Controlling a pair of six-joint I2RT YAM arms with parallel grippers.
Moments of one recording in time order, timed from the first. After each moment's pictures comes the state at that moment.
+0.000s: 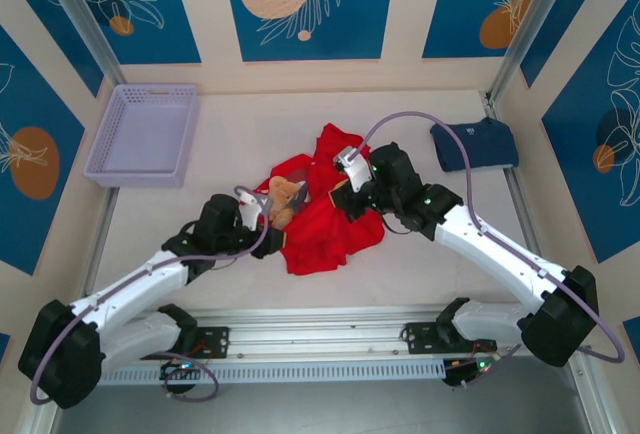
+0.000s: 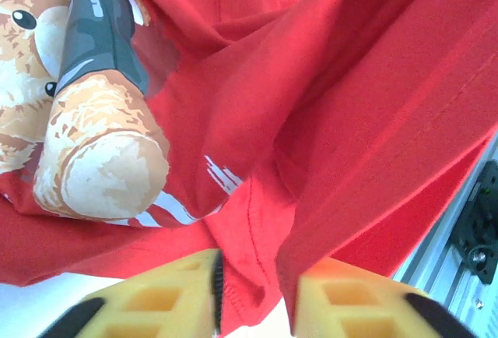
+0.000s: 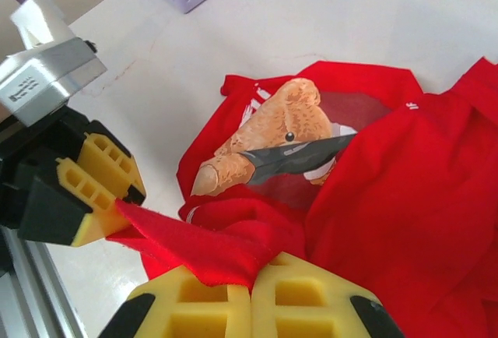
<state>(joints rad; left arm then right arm) -0.58 1.00 0.49 -0.14 0.42 -0.34 0.68 1.20 1.03 -0.46 -0.25 0.05</state>
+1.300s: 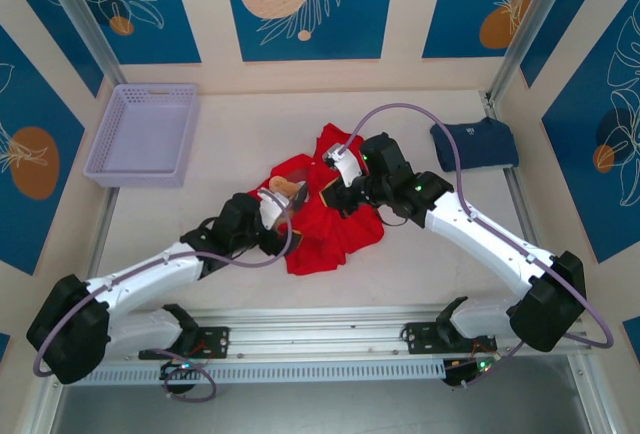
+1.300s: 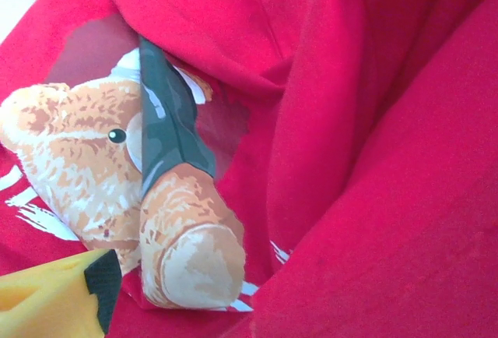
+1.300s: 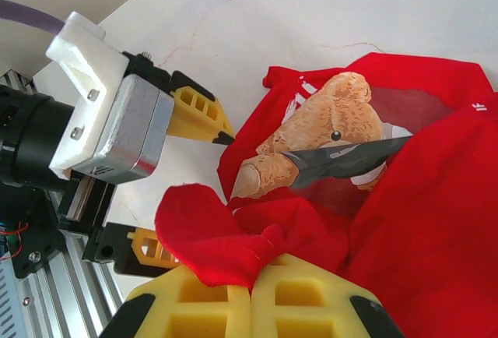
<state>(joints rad) -0.71 1.14 0.58 -0.09 0.06 -0.01 0.68 1.29 1.12 -0.52 -0.36 0.06</state>
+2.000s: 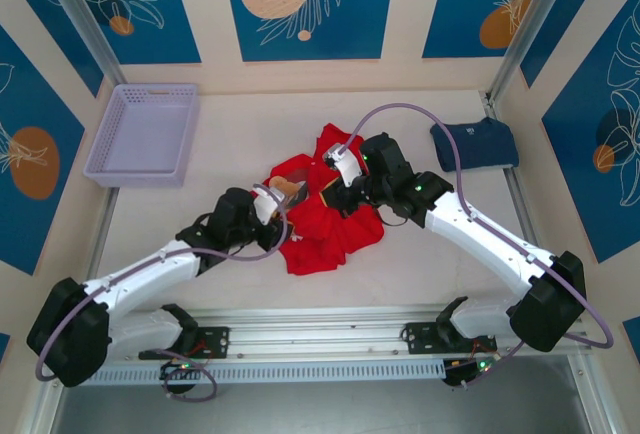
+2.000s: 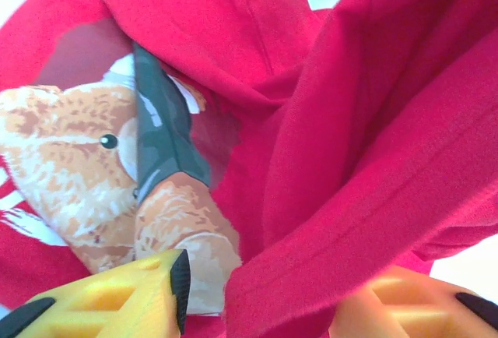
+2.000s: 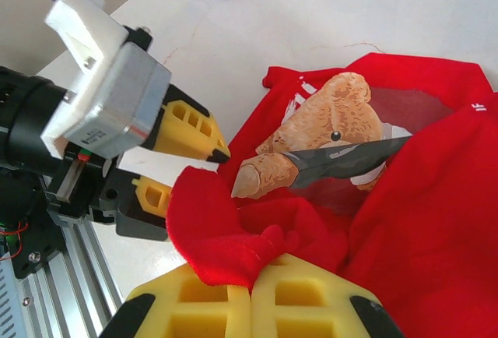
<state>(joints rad) -0.65 1.14 0.59 -0.09 0.18 -0.04 0.68 1.29 1.12 -0.52 -0.36 0.06</state>
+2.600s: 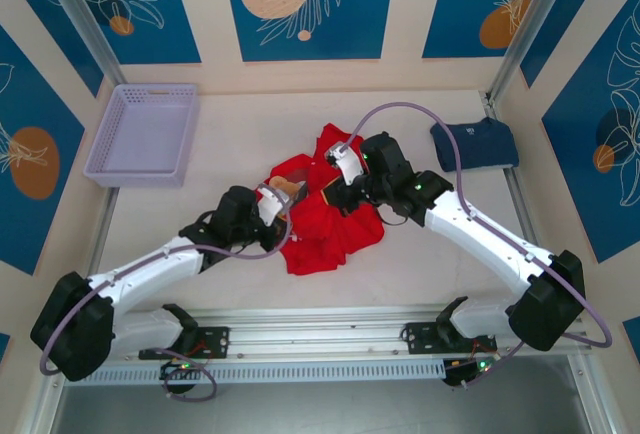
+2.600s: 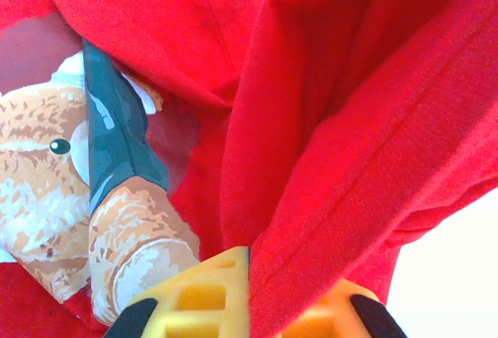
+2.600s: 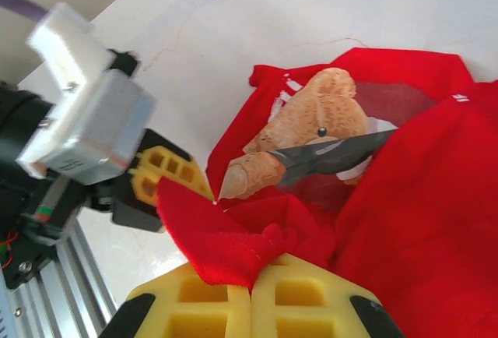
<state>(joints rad) -0.64 1.15 0.60 -0.10 0.26 -0.03 0.66 1.30 1.13 -0.53 -0.32 0.09</state>
